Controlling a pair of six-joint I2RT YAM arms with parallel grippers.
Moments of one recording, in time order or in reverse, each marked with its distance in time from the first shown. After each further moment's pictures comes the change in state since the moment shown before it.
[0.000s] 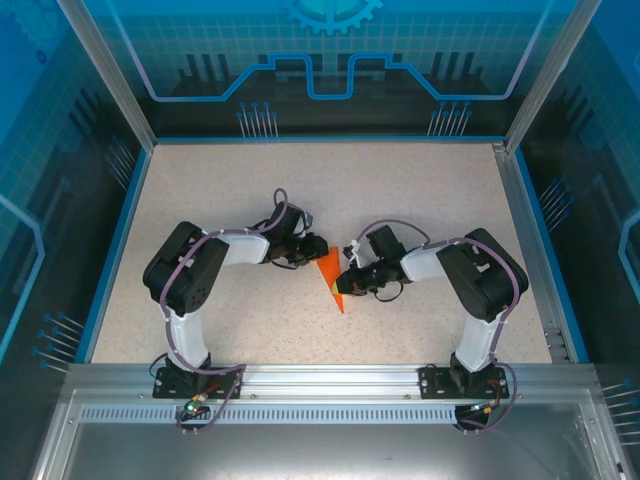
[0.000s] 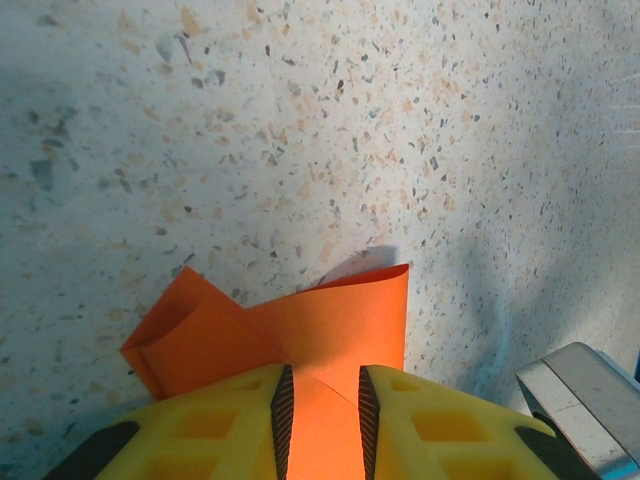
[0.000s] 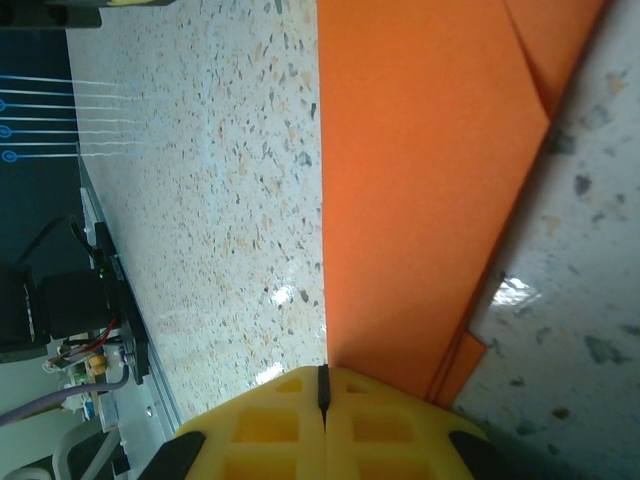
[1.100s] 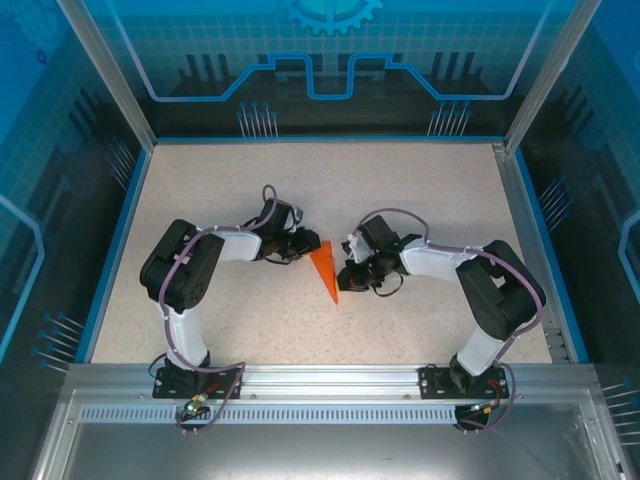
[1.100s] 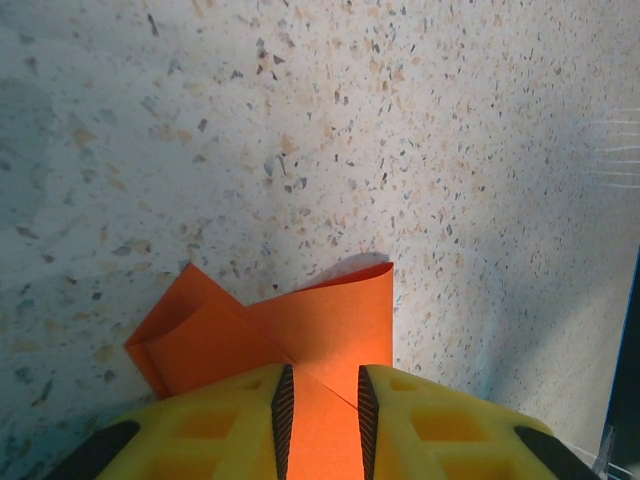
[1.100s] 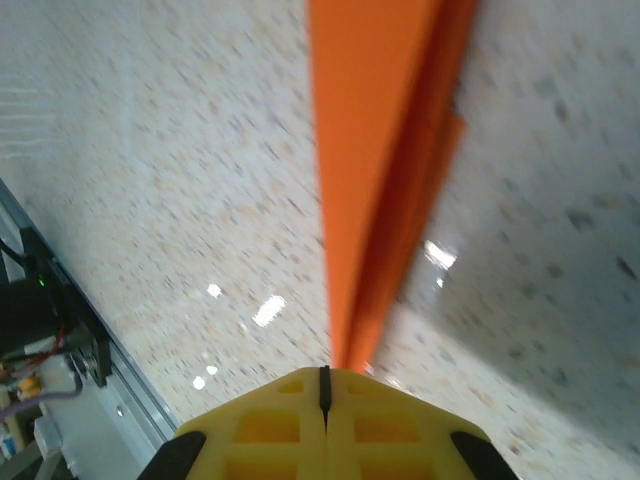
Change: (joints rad) left arm 0.066 0.006 -0.019 0.058 0.034 -0.013; right arm 0.075 -0.145 0.164 -0.369 0.211 0.008
